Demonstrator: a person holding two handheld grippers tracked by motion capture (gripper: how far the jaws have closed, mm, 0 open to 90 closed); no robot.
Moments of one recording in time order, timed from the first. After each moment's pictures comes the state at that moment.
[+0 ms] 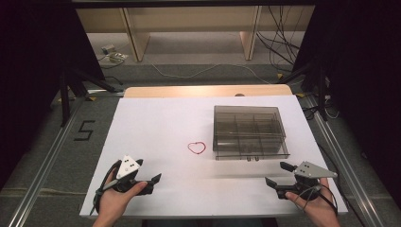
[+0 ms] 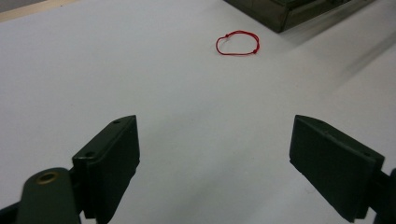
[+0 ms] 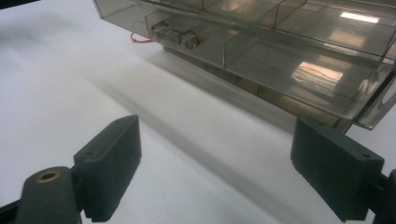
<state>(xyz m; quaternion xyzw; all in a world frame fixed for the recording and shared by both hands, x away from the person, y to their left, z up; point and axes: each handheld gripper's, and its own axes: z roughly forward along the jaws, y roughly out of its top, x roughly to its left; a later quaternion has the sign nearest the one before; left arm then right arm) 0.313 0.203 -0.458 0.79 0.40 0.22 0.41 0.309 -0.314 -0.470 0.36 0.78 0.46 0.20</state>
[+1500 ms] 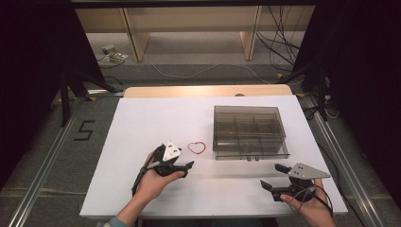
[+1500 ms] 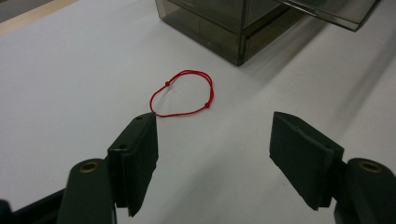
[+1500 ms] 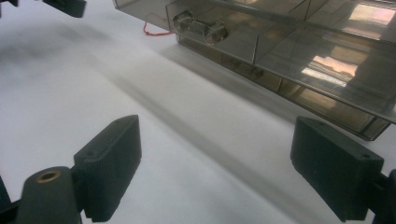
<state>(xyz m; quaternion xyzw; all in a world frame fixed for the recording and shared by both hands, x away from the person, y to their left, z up) 0.374 0.105 -0.469 0.83 0.33 0.20 0.41 0.307 -0.301 -0.474 0.35 0.79 0.46 0.18</state>
